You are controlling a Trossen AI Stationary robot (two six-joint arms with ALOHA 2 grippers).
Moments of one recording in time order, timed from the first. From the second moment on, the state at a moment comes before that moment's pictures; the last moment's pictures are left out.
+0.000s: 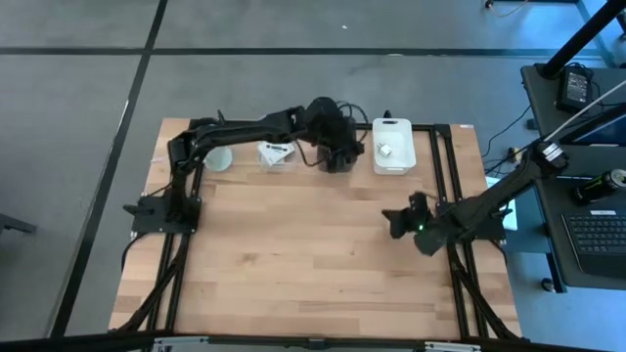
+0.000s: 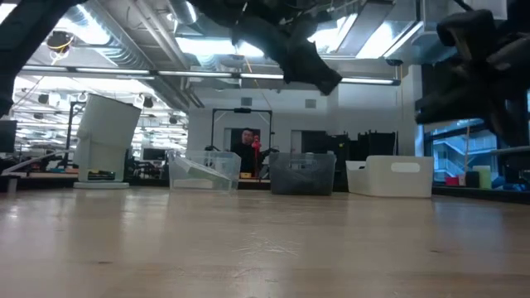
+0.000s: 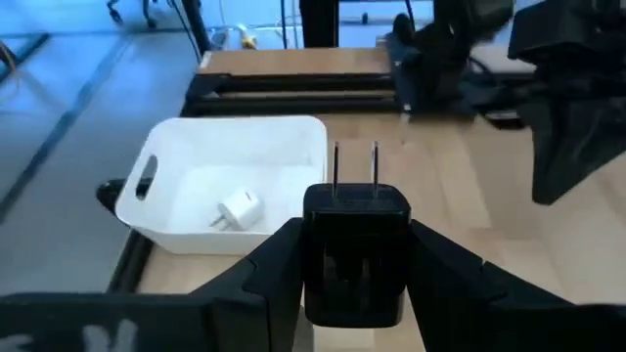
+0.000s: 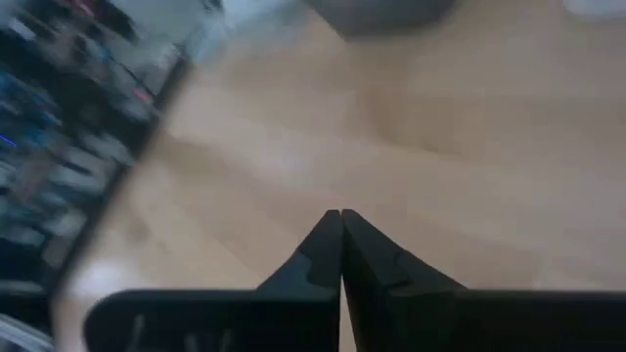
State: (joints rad) left arm 0.35 1.97 1.75 -0.34 0.26 0.20; right arm 0.60 0.98 0.37 -0.25 0.91 1.58
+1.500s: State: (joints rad) left arm 0.40 2.01 1.76 0.06 0.58 -0.81; right arm 0.08 1.06 1.03 -0.53 0.95 -0.17
